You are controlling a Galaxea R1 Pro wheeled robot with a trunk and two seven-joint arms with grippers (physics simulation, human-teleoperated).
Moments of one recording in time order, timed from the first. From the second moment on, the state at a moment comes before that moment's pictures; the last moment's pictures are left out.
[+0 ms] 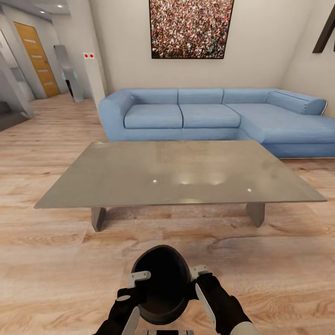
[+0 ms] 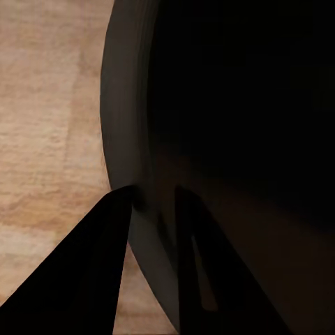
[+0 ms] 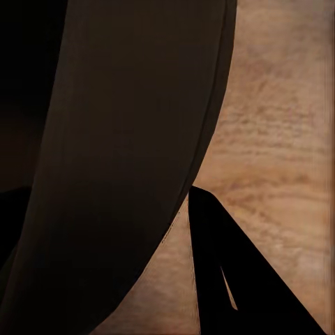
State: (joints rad) left arm -0.22 -0.17 -0.25 -1.08 0.28 0.47 0.47; right arm -0.48 0.17 0.17 -0.71 0.00 0.70 -0.04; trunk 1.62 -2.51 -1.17
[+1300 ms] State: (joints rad) left arm -0.22 -0.17 -0.26 -1.08 0.30 0.48 0.48; right arm -0.48 0.17 0.17 -0.71 -0.01 0.70 -0.04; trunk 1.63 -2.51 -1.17
